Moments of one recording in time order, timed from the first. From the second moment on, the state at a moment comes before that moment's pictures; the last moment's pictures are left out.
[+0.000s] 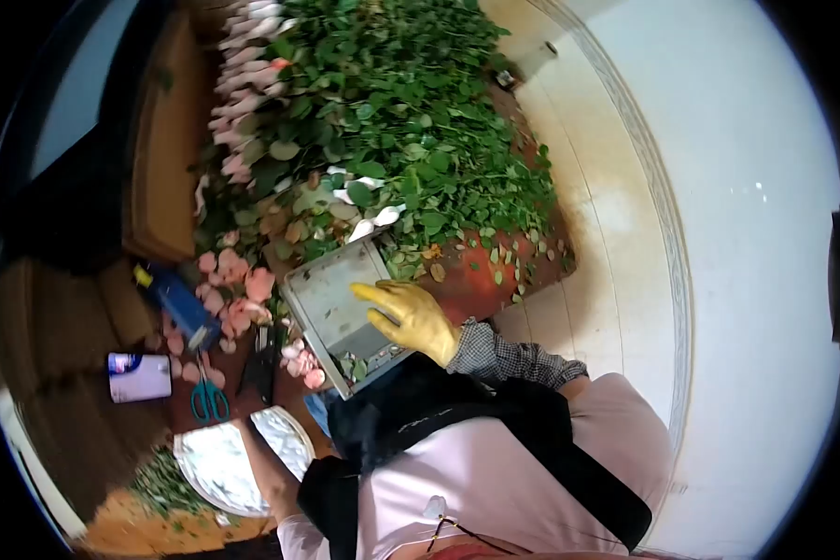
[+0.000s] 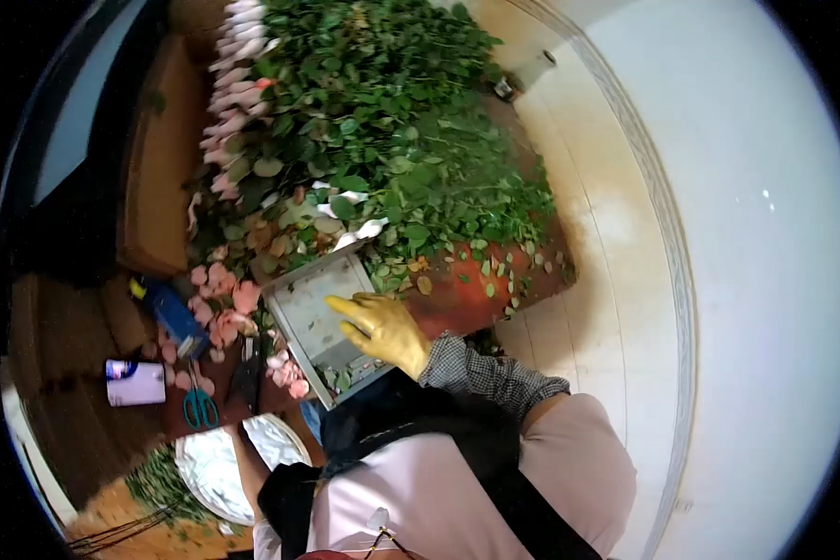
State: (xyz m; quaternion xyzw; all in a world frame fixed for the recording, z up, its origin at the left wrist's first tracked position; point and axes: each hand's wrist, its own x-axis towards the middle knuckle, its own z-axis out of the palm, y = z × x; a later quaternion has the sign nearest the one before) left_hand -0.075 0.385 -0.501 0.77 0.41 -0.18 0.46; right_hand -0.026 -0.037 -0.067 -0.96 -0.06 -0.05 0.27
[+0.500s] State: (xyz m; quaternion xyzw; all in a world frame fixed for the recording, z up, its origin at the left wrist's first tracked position) left_hand -0.072 0.372 -0.536 0.73 0.49 -0.14 0.46; right_hand -0.009 -0.025 -0.042 -0.96 0.01 0.07 0.27
